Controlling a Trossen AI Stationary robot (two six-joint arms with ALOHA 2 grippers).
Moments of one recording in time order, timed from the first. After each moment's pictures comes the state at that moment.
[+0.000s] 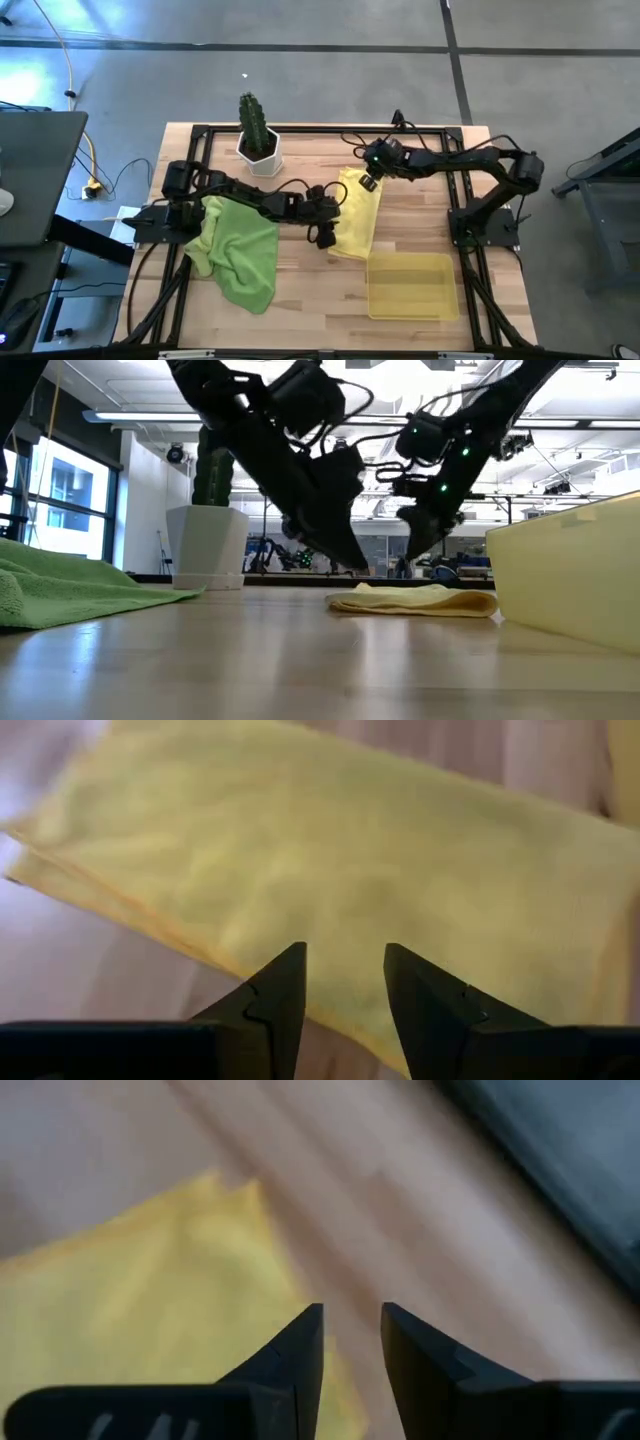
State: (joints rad) left arm 0.08 1.95 1.11 0.02 -0.19 -0.16; right arm -0.42 1.55 0.83 -0.27 0.27 0.13
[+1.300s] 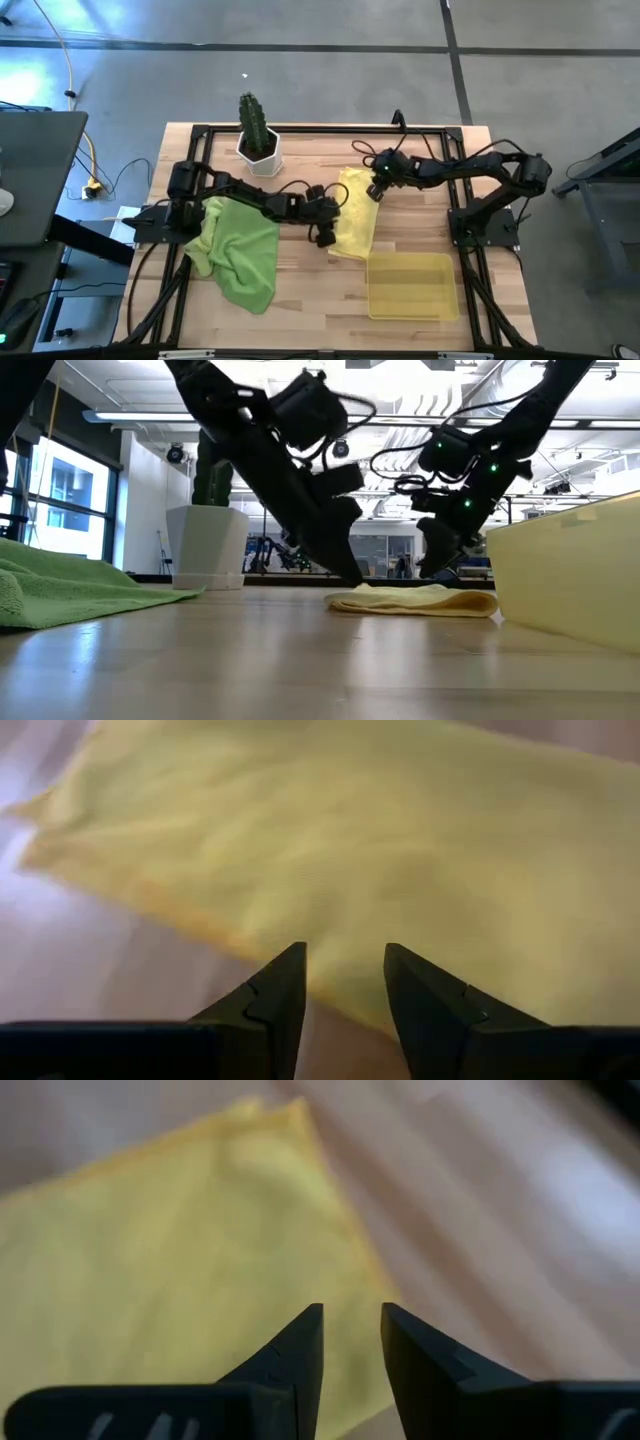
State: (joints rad) left arm 0.07 1.99 1.11 0.04 -0.25 -0.10; right arm -0.42 1.51 0.62 -0.05 0.16 0.14
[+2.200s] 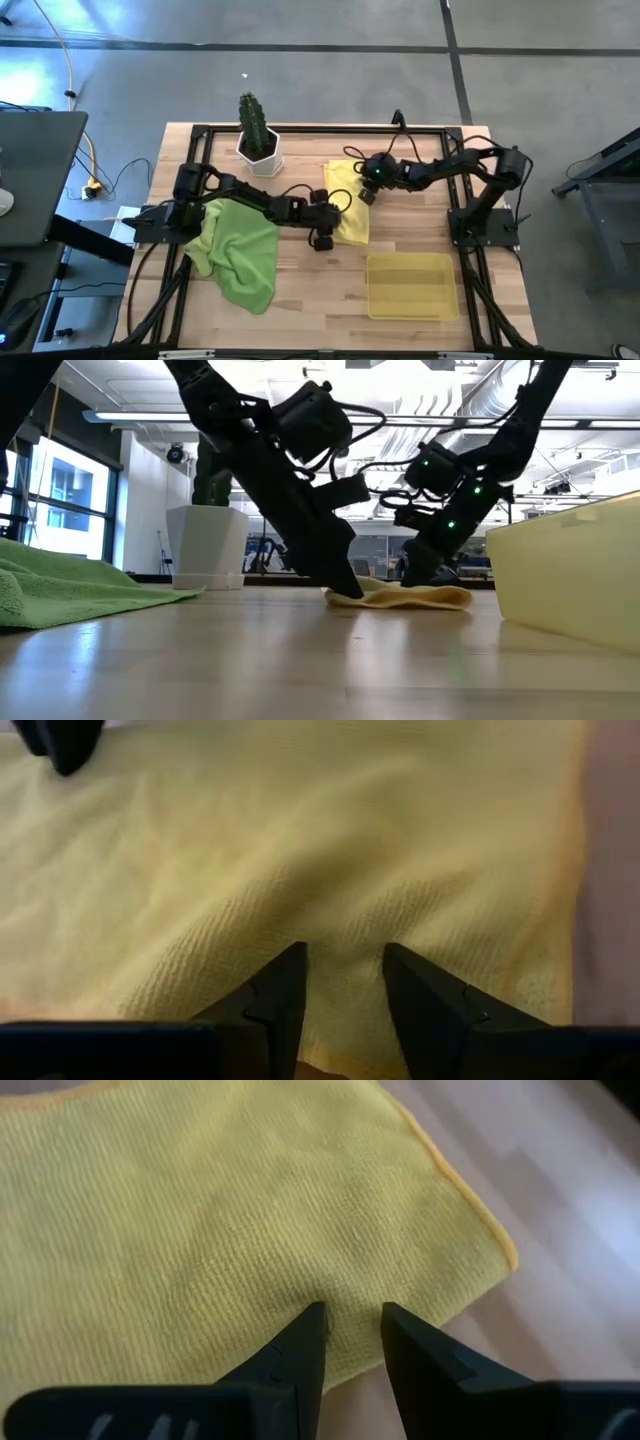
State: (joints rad) left arm 0.09 2.05 1.11 0.03 -0.24 0.00; right arm -0.42 1.72 0.63 0.21 0.14 -0.01
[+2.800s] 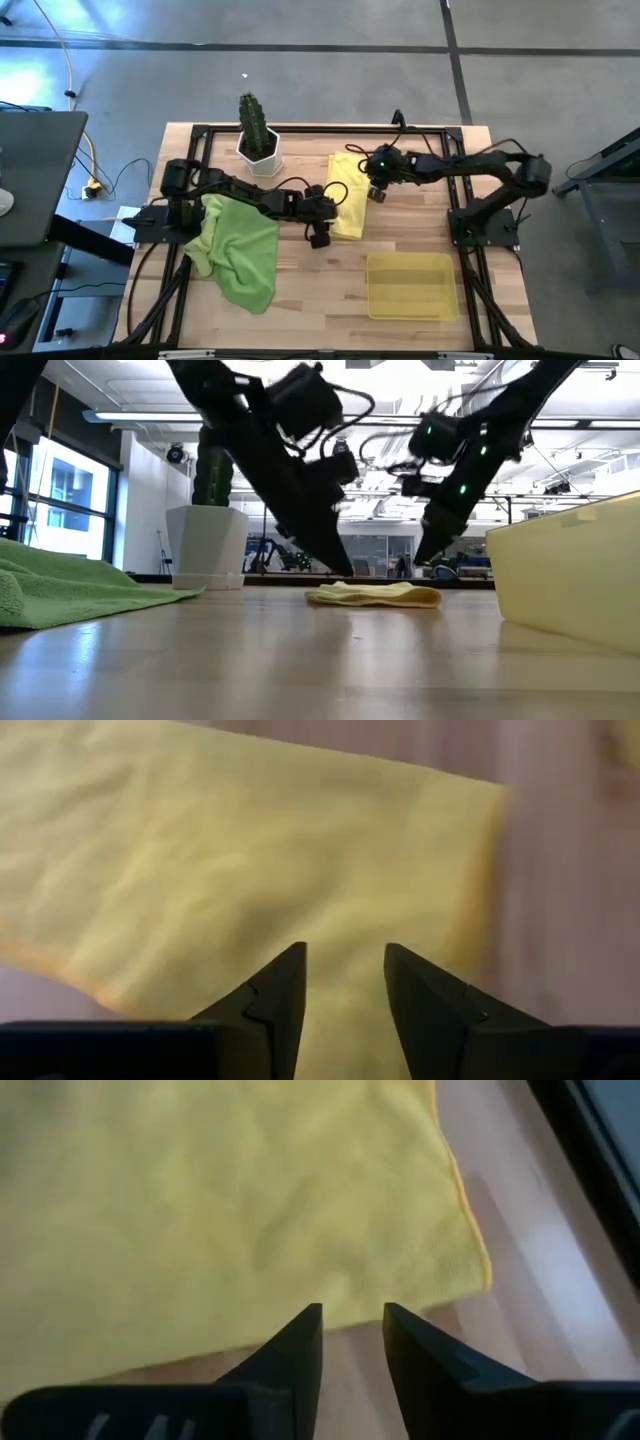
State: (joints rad) left arm 0.10 1.93 1.11 -0.07 -0.16 -0.07; right arm -0.39 1.48 0.73 -0.19 0.13 -0.16
